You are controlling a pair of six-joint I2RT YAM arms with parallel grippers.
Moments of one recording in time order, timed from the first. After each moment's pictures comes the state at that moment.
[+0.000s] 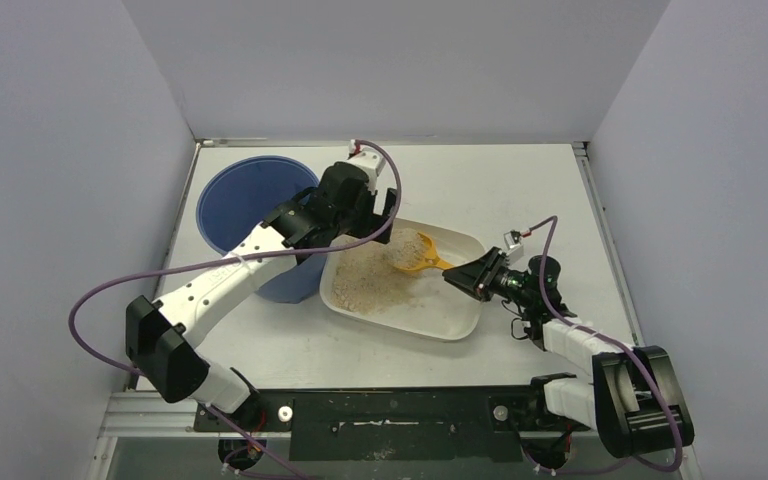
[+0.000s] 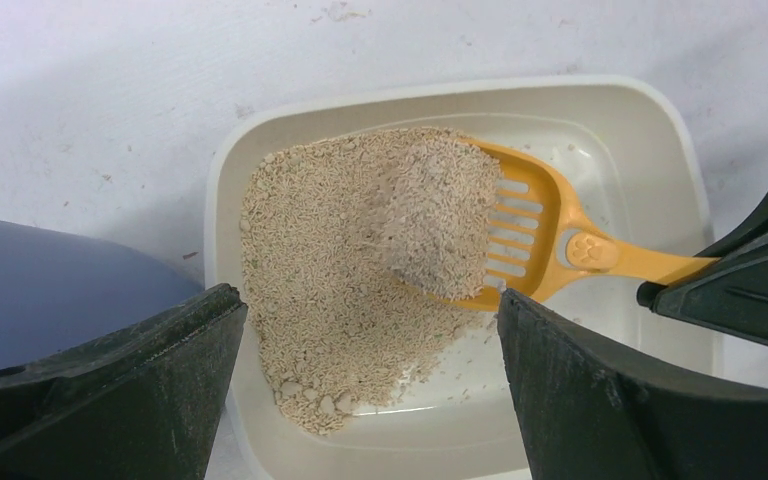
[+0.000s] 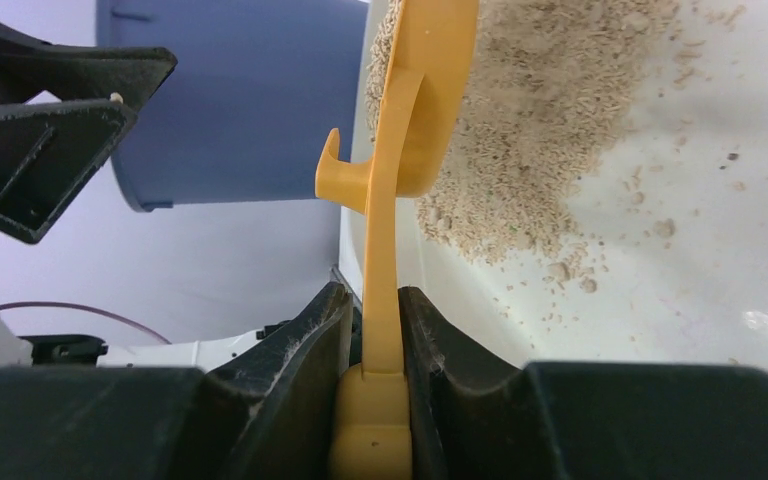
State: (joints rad) left arm -0.75 1.51 1.43 -0.59 -0.21 -0.29; right arm 0.16 1.18 0.26 0.63 -0.76 1.14
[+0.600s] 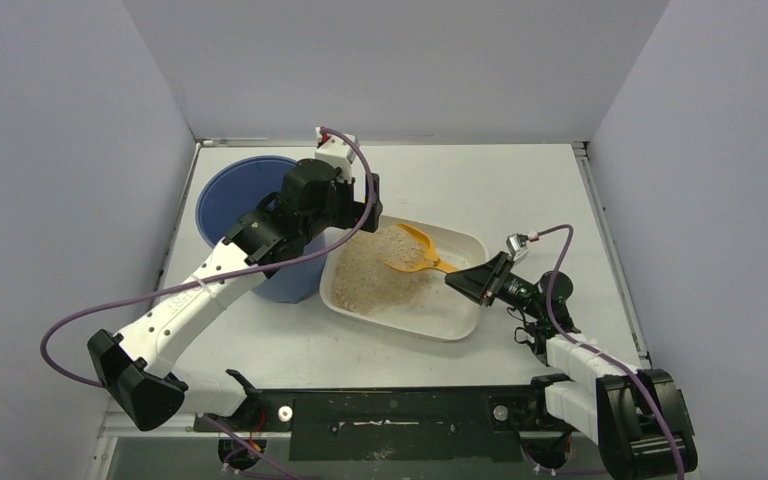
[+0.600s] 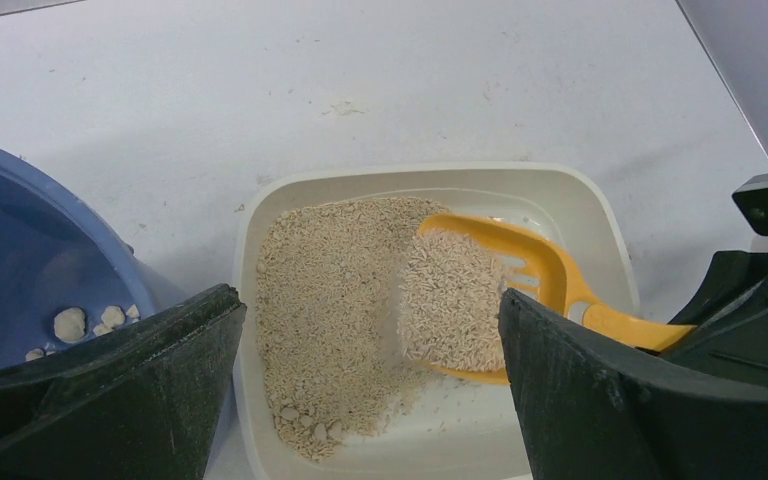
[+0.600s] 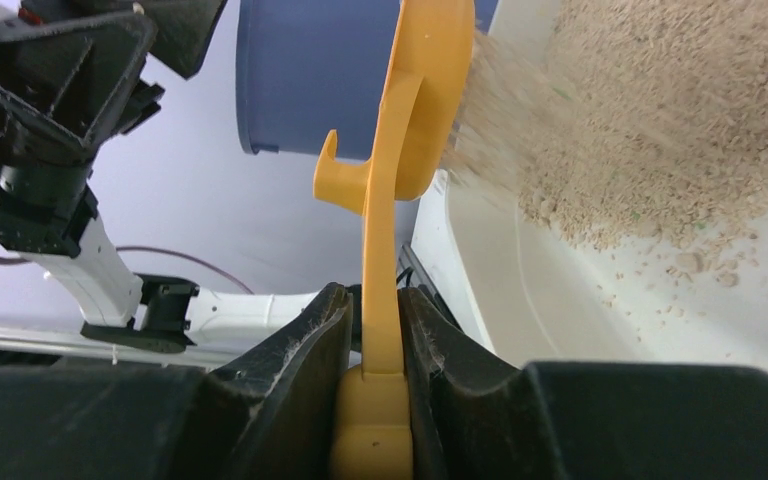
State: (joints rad) left arm -0.72 1.32 1.40 -0.52 -0.23 -0.31; right arm 0.14 1.06 0.15 0.92 -0.88 1.35
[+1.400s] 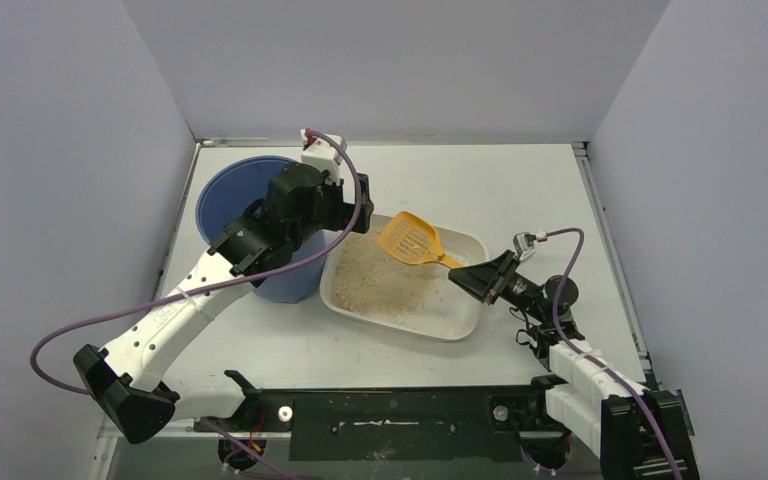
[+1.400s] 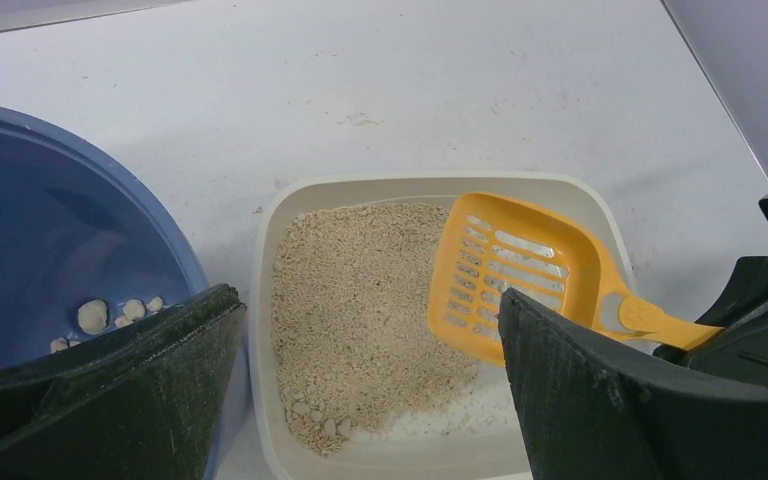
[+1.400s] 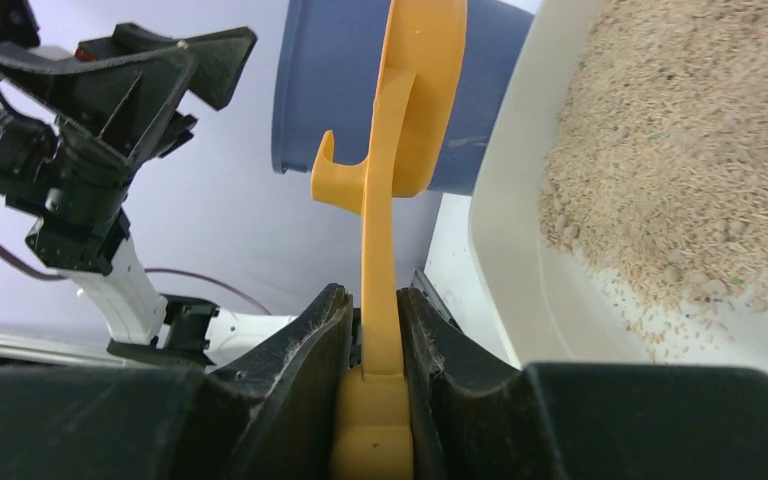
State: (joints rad) left arm -0.72 1.25 1.37 -0.52 -0.26 -0.31; right arm 0.14 0.96 0.14 0.87 -0.83 1.38
